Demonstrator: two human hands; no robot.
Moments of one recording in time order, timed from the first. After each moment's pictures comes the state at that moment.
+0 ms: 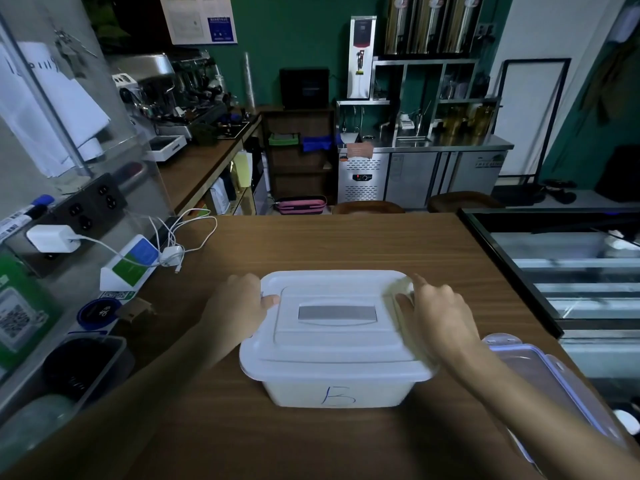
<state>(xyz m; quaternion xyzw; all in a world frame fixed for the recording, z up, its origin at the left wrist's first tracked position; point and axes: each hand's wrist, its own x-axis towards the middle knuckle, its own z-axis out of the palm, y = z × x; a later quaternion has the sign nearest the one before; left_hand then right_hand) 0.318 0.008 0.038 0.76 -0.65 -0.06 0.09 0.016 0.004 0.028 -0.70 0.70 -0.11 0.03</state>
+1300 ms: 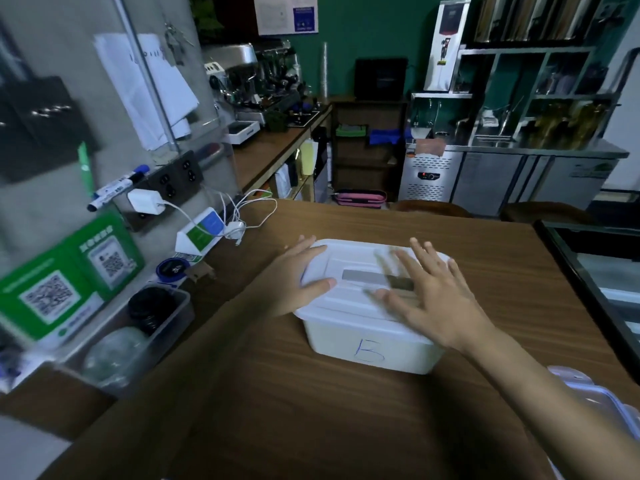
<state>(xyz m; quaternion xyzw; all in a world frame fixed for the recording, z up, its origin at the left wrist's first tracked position) 0.336 0.014 0.023 0.63 -0.73 -0.14 0.24 0.047 -0.015 0.042 -0.85 0.49 -0.13 0.13</state>
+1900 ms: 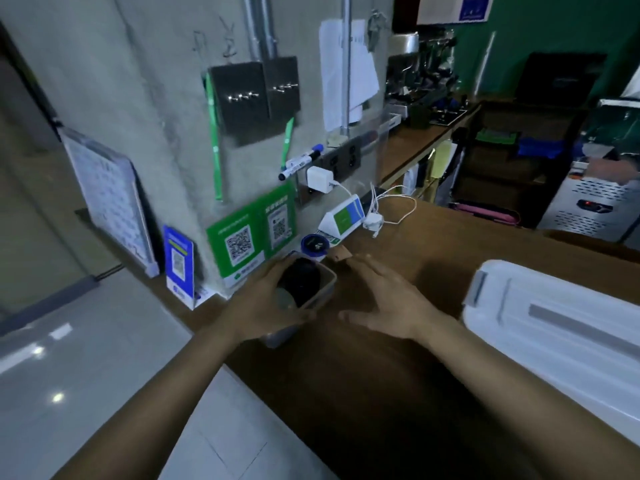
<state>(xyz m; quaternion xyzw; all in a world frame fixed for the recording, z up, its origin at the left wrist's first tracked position) 0.542 0.205 -0.001 0.82 -0.51 -0.08 0.24 0.333 0.028 0.023 -0.96 0.19 -0.06 0.19</state>
